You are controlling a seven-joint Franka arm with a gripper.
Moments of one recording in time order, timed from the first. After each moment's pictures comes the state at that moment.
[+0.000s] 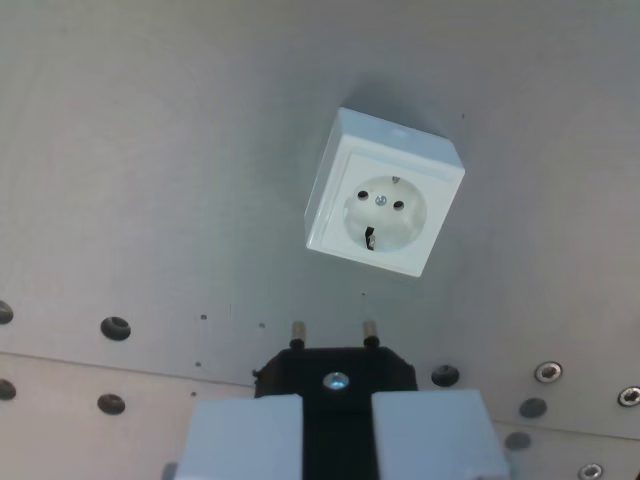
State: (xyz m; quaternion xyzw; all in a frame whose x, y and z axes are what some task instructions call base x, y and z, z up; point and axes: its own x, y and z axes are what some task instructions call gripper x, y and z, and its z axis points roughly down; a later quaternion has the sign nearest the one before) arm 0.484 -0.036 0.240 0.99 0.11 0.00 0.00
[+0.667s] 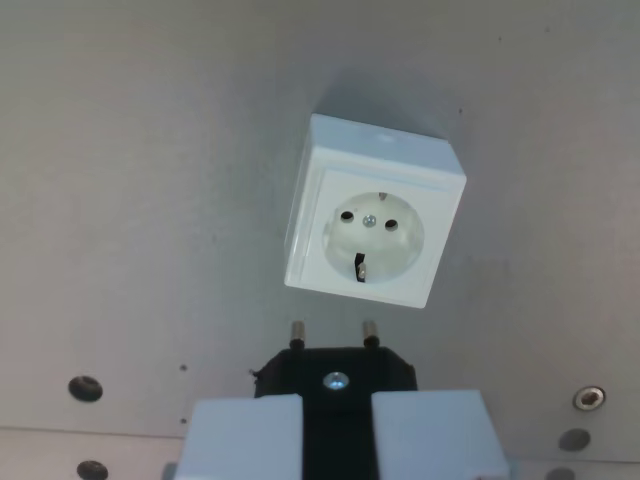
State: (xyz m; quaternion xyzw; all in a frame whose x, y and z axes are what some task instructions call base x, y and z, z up) arm 0.475 -0.049 0.189 1.00 0.07 0.00 0.01
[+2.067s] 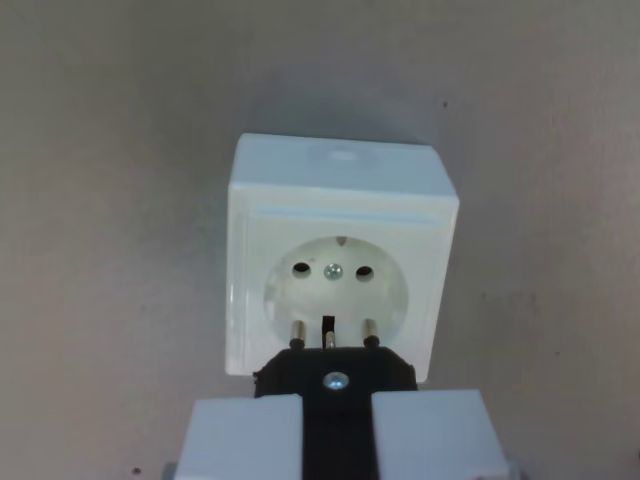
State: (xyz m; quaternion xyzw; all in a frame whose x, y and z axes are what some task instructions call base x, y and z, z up) arm 0.460 -0.067 0.118 1.00 0.00 0.01 0.01
